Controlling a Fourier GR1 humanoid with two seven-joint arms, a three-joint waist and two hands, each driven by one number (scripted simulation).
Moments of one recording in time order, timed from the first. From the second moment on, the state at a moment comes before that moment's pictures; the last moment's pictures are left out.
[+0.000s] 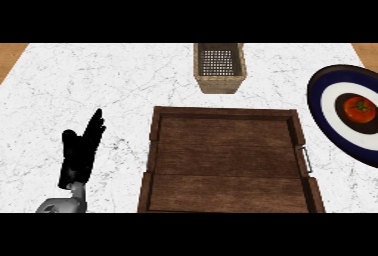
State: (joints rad) left arm -0.05 0.10 -0.01 -1.48 -0.09 0.13 0.24; right arm -0.60 -0.77 -0.59 -0.37 0.39 0.37 -0.82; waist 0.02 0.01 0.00
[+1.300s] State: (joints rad) left arm -0.05 0.09 0.00 -1.47 -0.10 0.11 0.23; right arm -0.59 -0.86 -0.55 -0.19 0.39 0.22 -0.92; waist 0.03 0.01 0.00
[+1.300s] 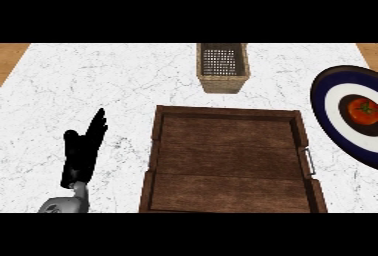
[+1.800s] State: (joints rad) left arm -0.05 0.08 -0.01 -1.49 -0.11 0.12 0.25; right arm -0.55 -0.91 -0.59 -0.16 0.35 0.21 -0.94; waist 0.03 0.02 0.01
